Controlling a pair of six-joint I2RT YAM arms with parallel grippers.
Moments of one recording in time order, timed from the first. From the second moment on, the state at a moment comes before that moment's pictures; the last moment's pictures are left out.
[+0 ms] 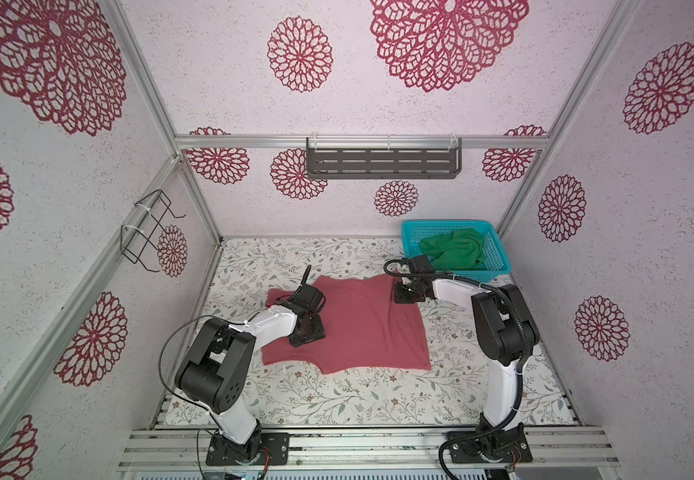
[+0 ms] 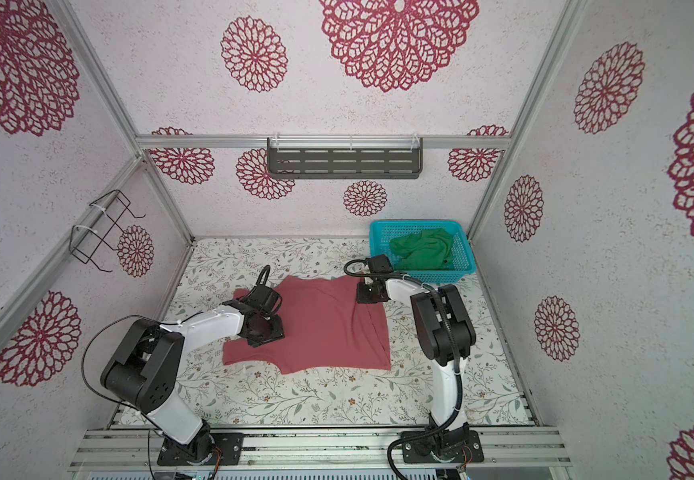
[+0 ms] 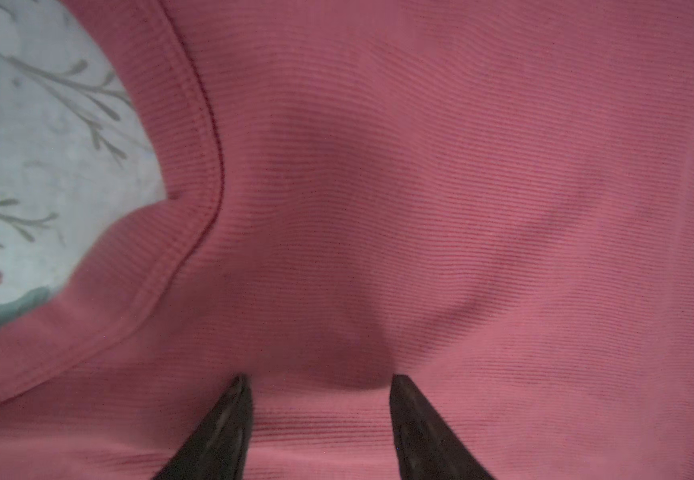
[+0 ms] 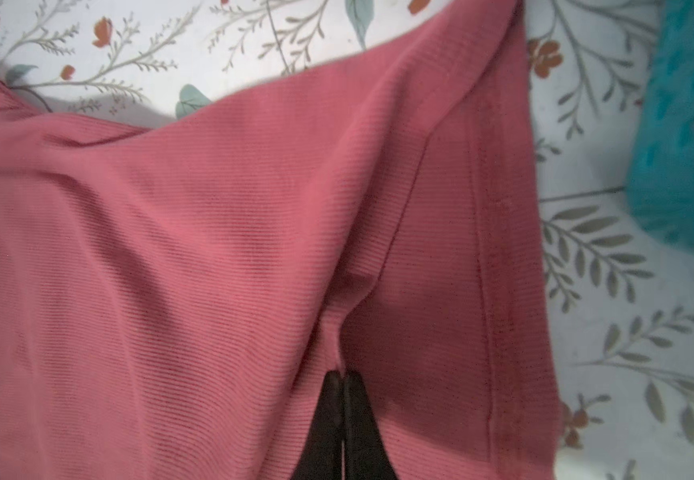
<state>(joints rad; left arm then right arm) -0.43 1.69 0.94 -0.51 -0.04 -0.73 0.36 2.02 1.33 -0.34 -0.16 0.25</state>
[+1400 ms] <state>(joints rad) -0.38 1.68 0.91 -0.46 -0.05 -0.68 0.46 1.57 0.84 -0.51 -0.11 0.29</state>
